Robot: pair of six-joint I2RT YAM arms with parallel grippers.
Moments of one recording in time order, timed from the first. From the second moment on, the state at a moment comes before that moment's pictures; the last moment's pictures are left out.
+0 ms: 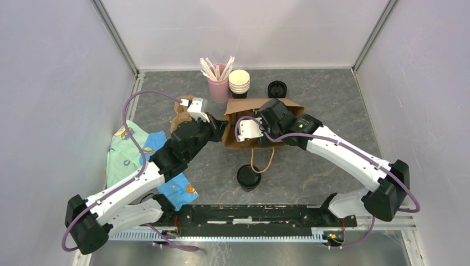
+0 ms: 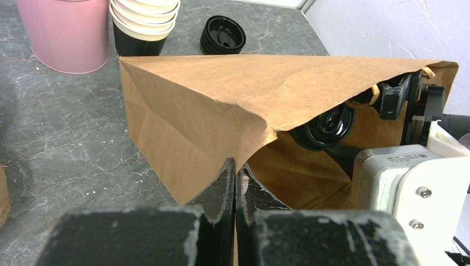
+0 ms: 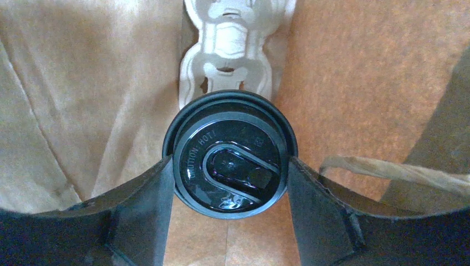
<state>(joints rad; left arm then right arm) -0.78 0.95 0.73 0.07 -0.25 -0.49 0.81 1.37 1.26 -0.74 0.27 -1.04</state>
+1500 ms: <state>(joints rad) -0.78 0.92 0.76 -0.06 -0.25 -0.49 0.67 1.37 1.02 -0.30 0.00 -1.11</state>
